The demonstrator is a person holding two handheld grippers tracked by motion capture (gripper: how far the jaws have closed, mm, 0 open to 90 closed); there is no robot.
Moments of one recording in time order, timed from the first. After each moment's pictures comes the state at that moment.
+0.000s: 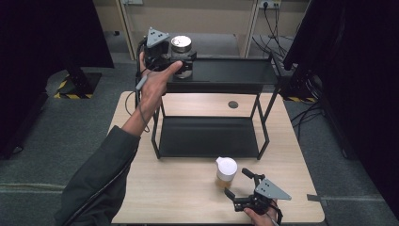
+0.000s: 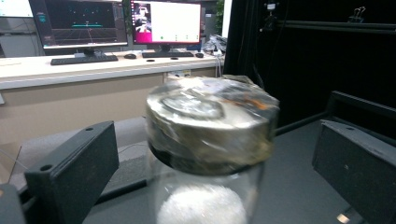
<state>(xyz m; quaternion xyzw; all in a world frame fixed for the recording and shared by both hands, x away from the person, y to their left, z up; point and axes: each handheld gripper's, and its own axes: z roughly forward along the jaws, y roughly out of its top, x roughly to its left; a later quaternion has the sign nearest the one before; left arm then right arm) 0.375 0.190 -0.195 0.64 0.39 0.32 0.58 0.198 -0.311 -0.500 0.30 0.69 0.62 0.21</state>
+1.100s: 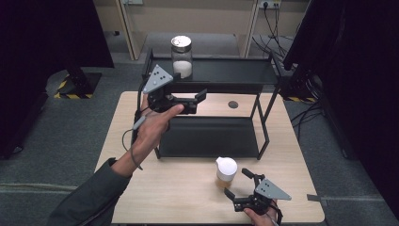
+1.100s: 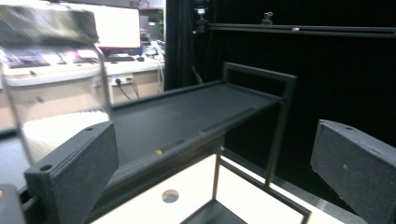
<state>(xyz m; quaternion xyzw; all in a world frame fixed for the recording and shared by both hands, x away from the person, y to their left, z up) 0.311 0.205 -0.248 0.67 0.30 0.24 0.64 0.198 -0.311 -0.500 0.30 0.69 0.62 0.21</state>
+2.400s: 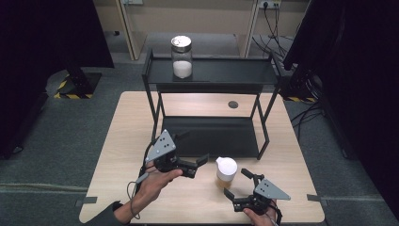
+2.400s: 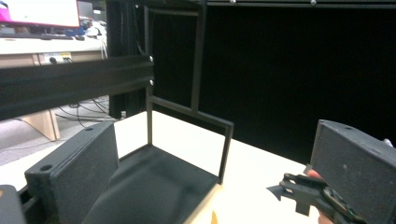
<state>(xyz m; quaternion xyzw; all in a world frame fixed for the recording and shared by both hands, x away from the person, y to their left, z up) 0.257 0.219 -0.375 0.69 0.25 0.17 0.66 0.199 -0.311 -0.500 0.30 0.69 0.62 0.20</state>
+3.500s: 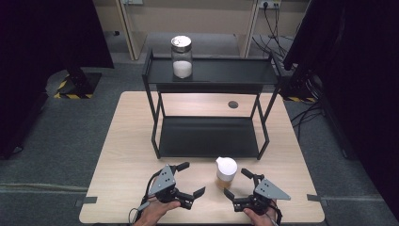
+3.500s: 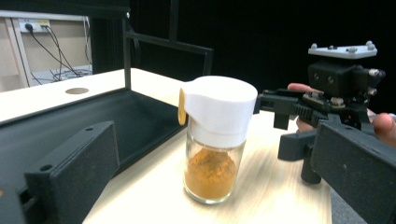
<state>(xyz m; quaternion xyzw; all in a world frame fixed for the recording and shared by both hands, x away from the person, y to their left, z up) 0.227 0.227 -0.468 0.70 0.24 0.14 0.65 0.199 -0.311 -0.500 0.30 0.69 0.62 0.20</state>
